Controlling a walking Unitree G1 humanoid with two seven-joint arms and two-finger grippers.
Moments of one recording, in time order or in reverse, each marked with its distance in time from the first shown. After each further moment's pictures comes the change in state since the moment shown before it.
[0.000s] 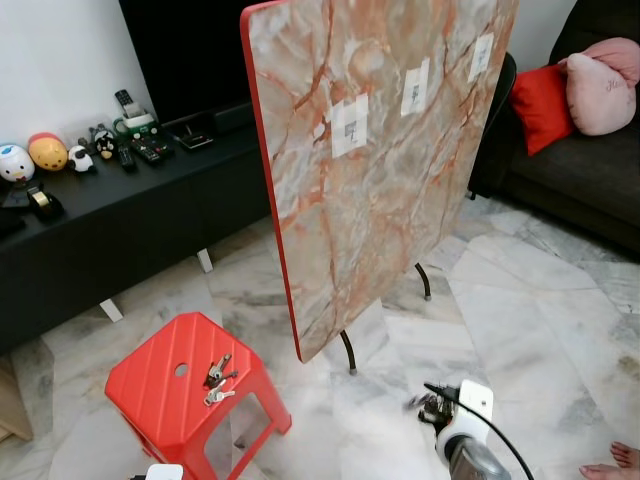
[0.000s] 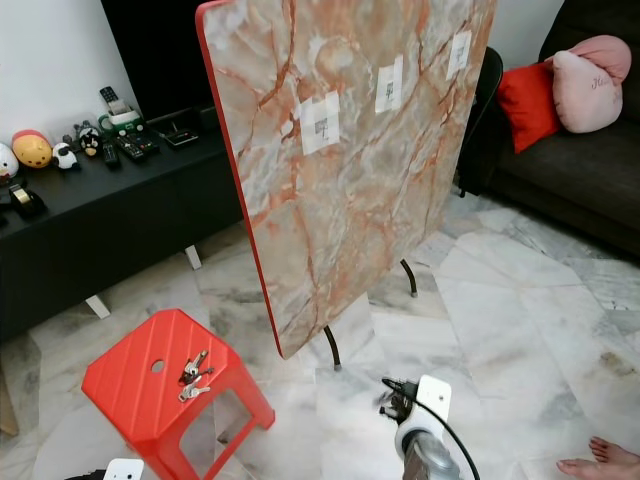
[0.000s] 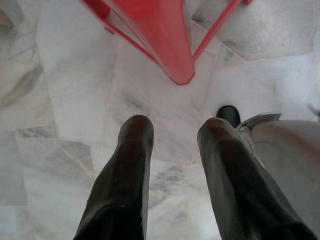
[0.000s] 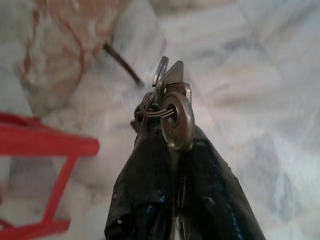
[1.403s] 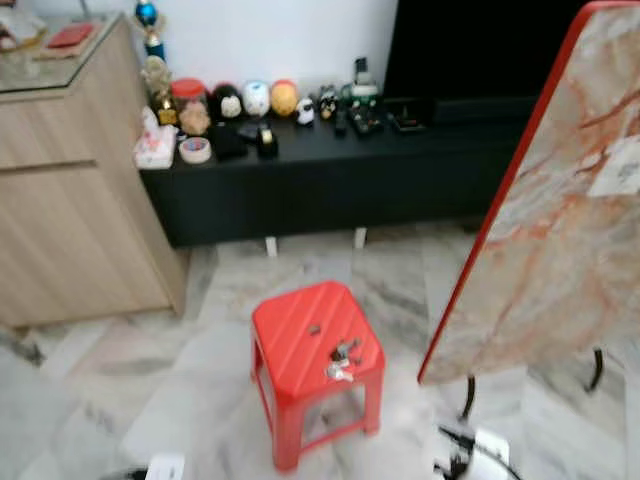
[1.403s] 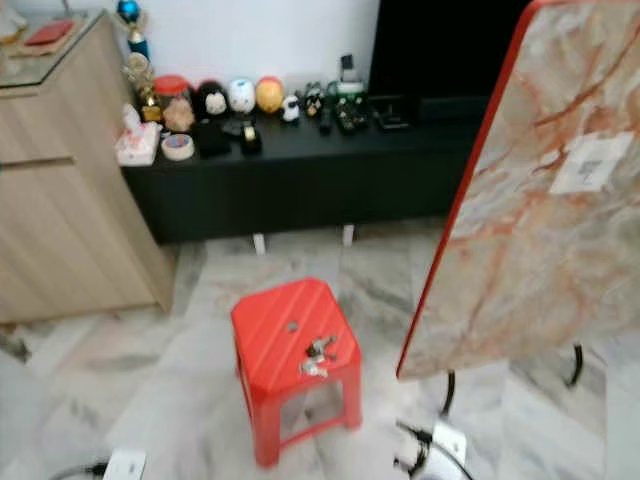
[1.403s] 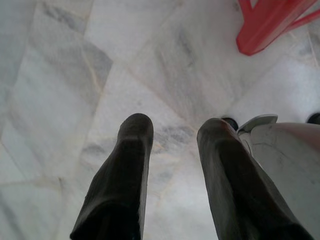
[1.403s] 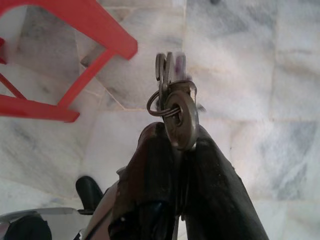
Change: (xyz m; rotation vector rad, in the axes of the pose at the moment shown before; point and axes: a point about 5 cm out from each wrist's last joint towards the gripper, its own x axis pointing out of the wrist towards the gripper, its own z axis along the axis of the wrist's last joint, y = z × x) left arm 0.001 0.000 0.007 0.017 -0.017 -0.016; right arm -0.021 -0.038 -0.064 0.047 0.306 -0.146
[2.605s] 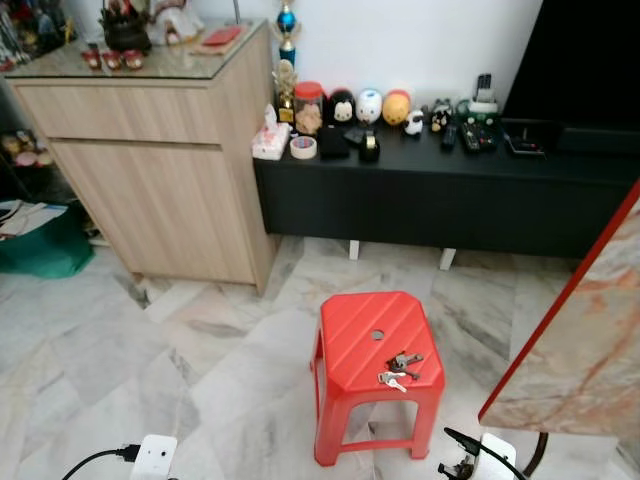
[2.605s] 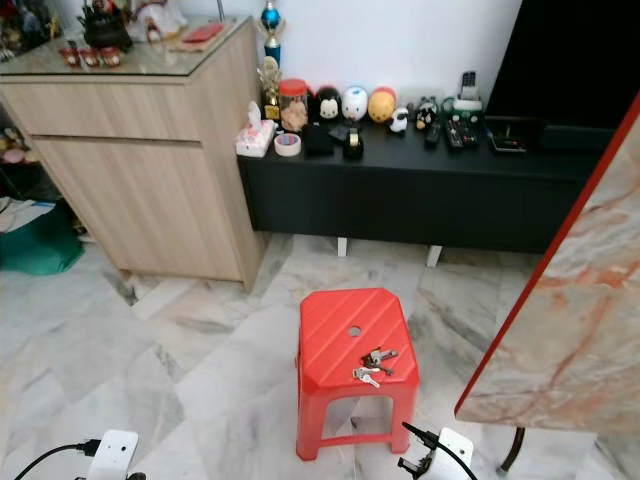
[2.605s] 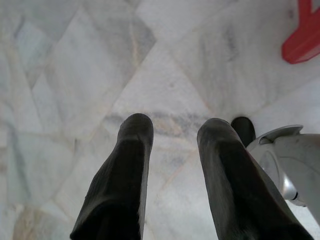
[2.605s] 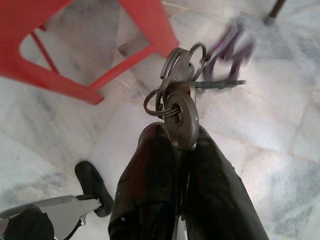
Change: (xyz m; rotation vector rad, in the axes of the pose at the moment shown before) left arm 0.003 0.016 0.025 0.056 -0.076 0.007; right arm 0.000 -0.005 0.001 0.056 -0.002 -0.021
